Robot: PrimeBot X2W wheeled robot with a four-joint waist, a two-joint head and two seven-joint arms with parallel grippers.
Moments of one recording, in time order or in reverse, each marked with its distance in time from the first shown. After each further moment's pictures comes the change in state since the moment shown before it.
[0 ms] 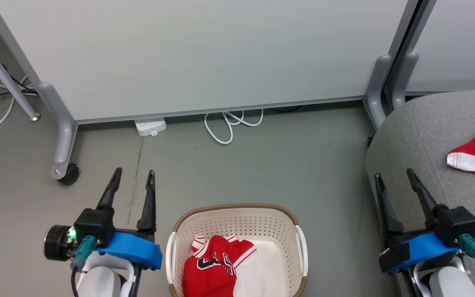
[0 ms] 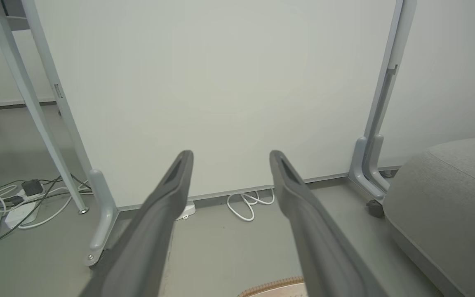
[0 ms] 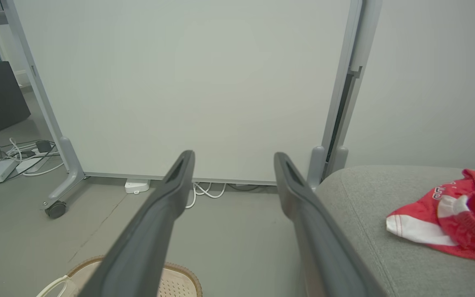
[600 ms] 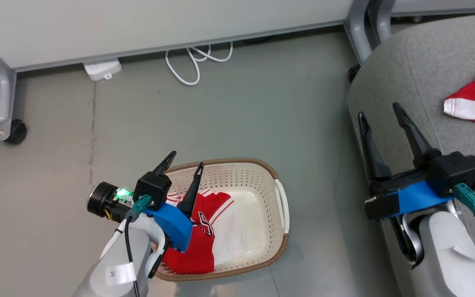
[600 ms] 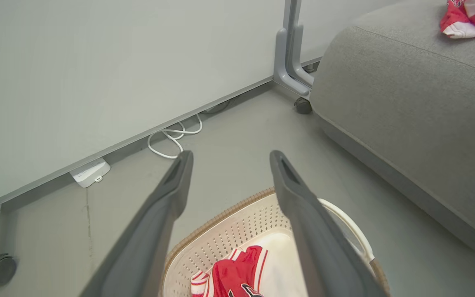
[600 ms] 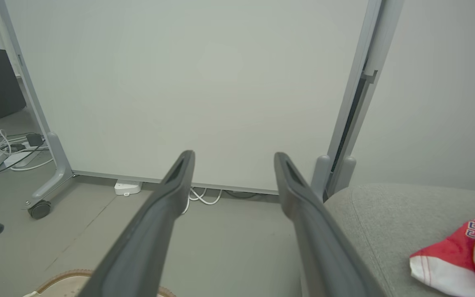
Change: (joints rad) left arm -0.292 0.050 -0.357 0.338 -0.060 -0.005 0.000; right arm -0.191 -0.019 0.090 -0.041 0.002 0.000 0.000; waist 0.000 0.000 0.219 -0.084
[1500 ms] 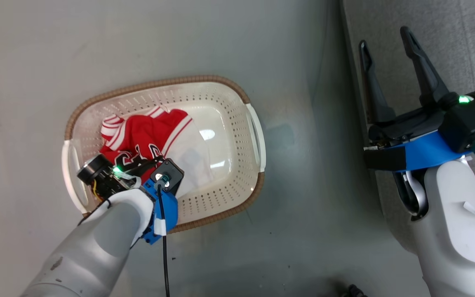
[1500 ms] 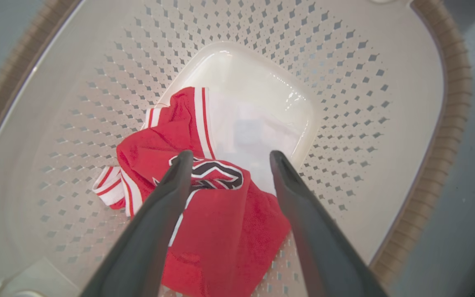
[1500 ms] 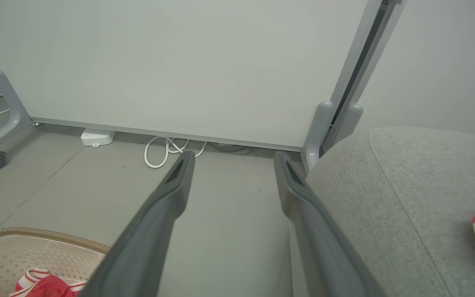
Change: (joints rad) left arm -0.356 0.037 -0.610 0.506 -0.151 0.000 0.069; right arm -0.206 -0.005 0.039 -0.071 -0.002 0.000 0.000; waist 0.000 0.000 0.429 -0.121
